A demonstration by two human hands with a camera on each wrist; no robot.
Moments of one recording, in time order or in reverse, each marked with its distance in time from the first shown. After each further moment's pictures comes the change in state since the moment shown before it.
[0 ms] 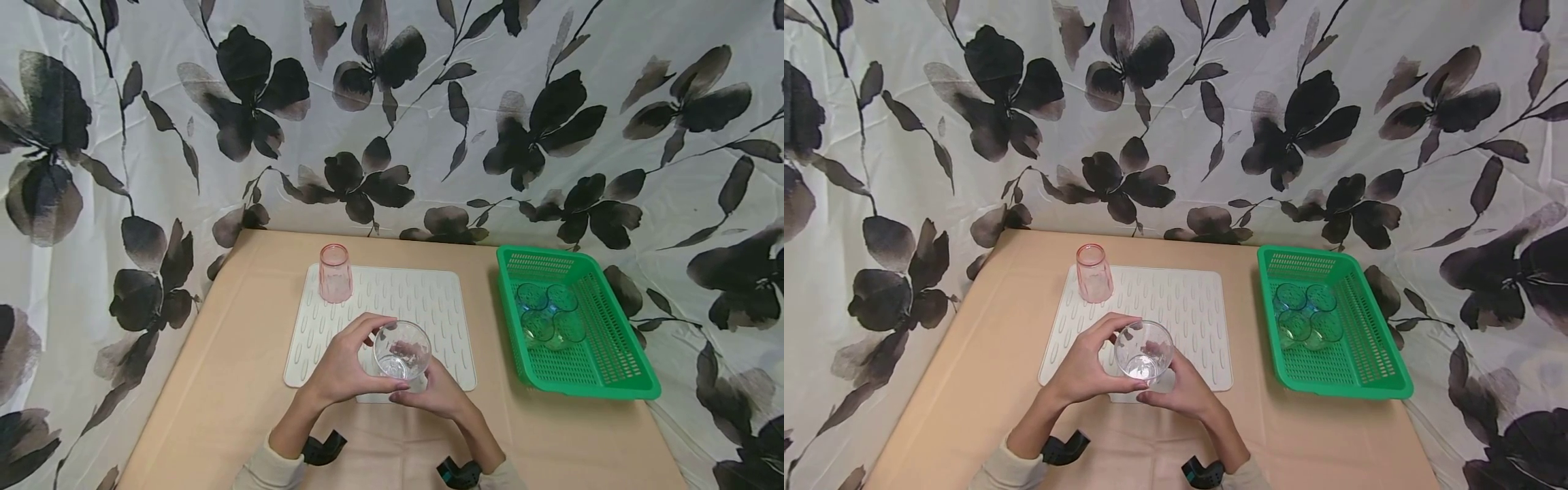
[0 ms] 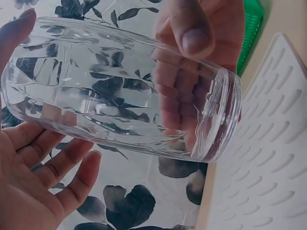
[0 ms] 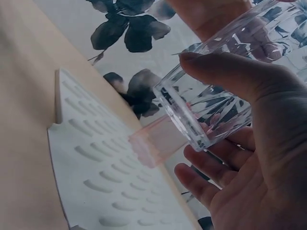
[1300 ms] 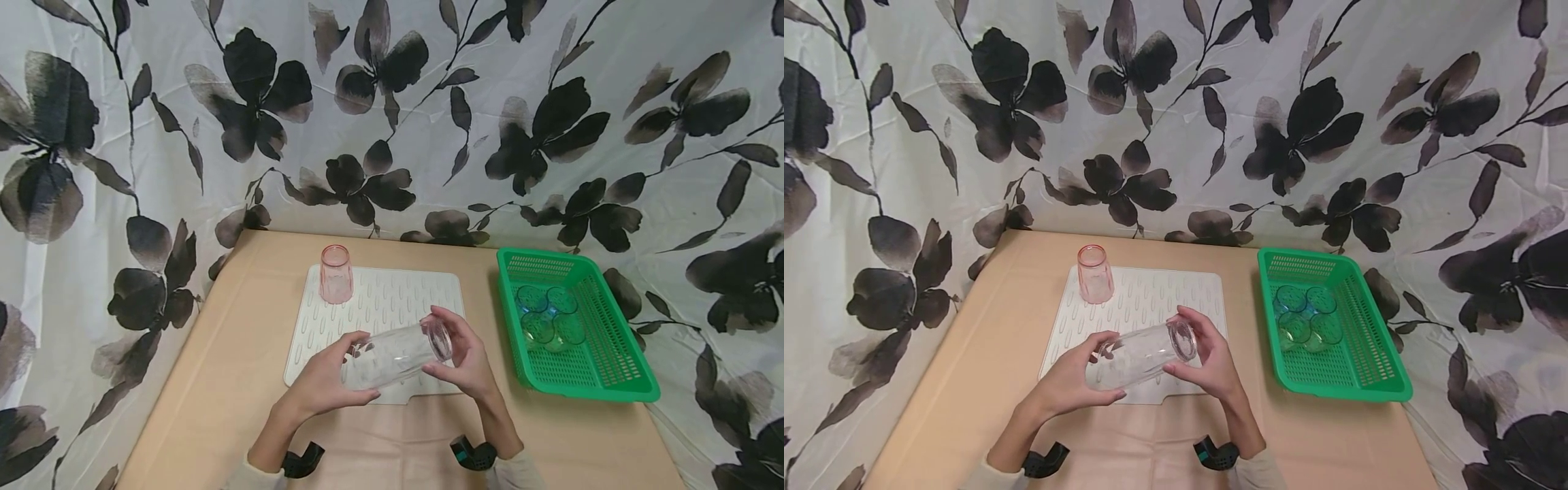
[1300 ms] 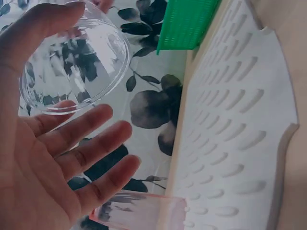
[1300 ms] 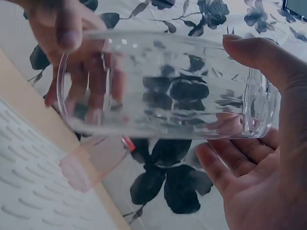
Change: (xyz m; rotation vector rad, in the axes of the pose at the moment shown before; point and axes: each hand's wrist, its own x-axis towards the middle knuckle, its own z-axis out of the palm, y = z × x) left_hand -0.044 -0.029 -0.009 0.154 -0.118 -0.385; right_hand 0.012 -0.045 -0.046 0.282 0.146 -0.361
